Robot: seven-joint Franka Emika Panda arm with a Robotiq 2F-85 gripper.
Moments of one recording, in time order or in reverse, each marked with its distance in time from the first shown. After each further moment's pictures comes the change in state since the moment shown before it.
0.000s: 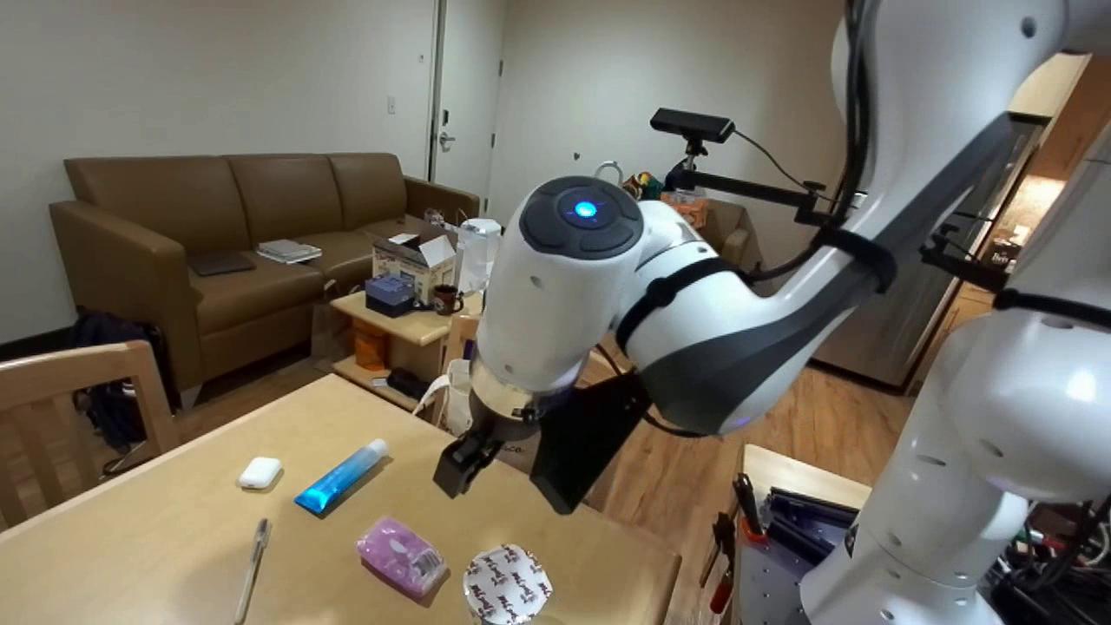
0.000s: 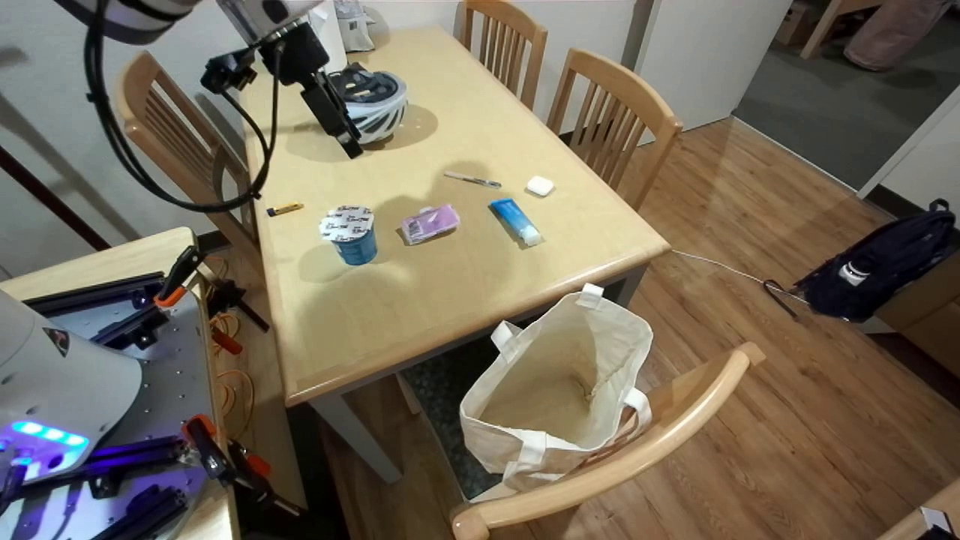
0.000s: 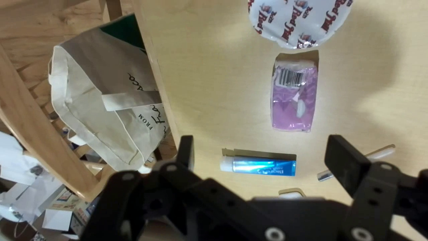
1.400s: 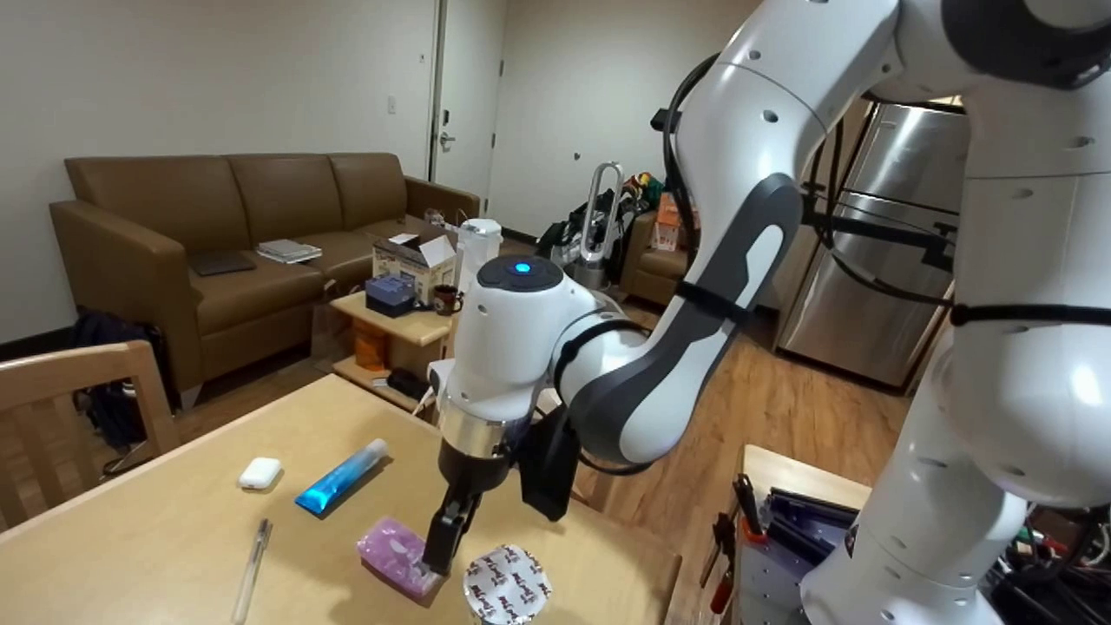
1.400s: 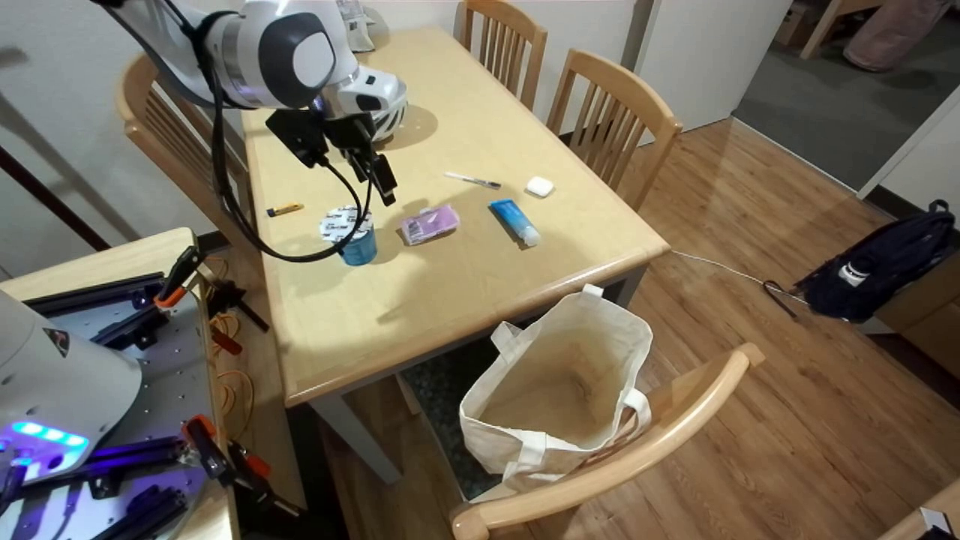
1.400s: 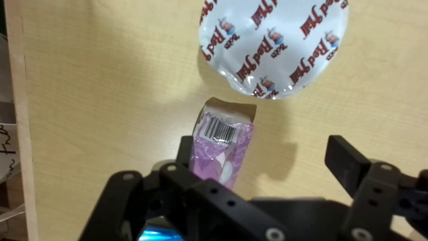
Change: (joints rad) arm 0.081 0.349 -0.234 0.065 0.127 0.315 -0.569
